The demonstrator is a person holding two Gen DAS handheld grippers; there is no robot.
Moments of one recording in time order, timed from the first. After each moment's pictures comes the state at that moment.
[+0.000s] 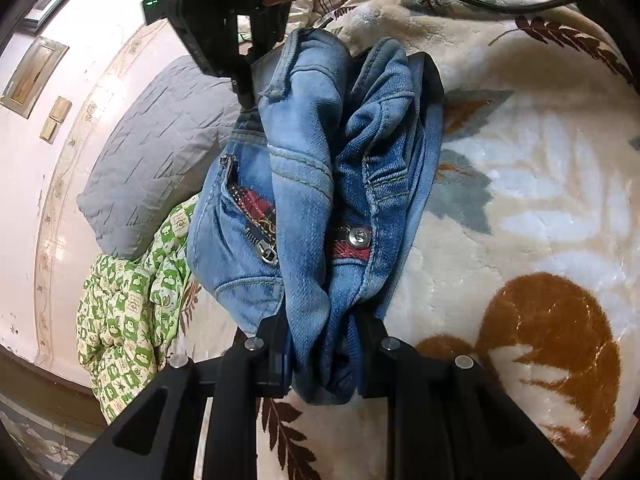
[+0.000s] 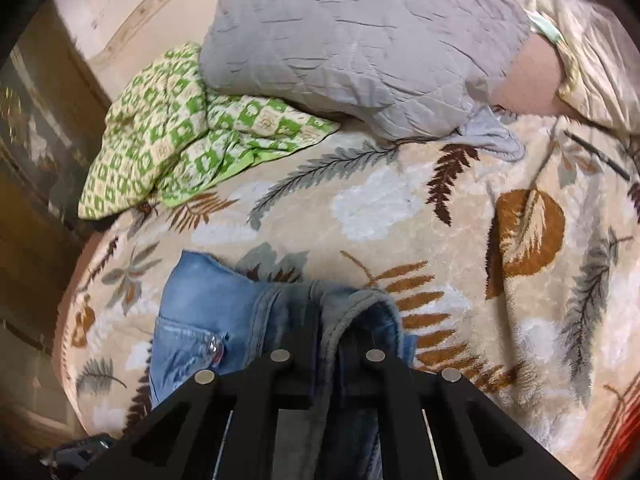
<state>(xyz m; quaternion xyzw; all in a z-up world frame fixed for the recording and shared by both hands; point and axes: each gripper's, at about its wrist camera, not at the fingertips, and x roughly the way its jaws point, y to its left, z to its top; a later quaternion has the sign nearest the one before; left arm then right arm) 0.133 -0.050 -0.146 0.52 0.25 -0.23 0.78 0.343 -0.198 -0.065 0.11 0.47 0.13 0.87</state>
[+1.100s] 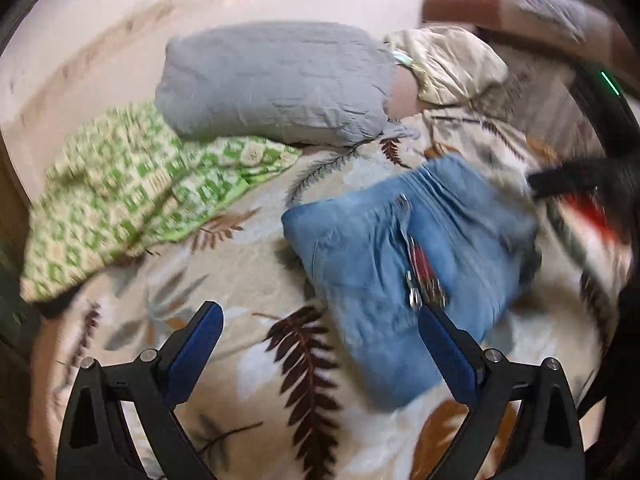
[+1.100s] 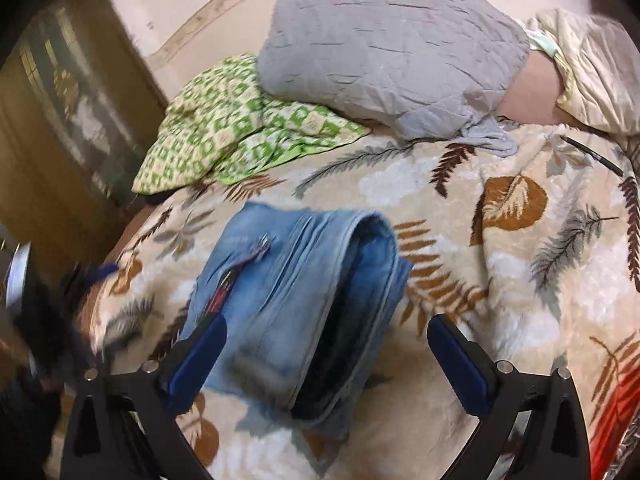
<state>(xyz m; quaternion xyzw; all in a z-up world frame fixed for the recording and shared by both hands) 0.205 0.040 -0.034 0.15 0.36 -0.19 0.90 0.228 -0.220 -0.046 0.08 0.41 0.23 0.88</state>
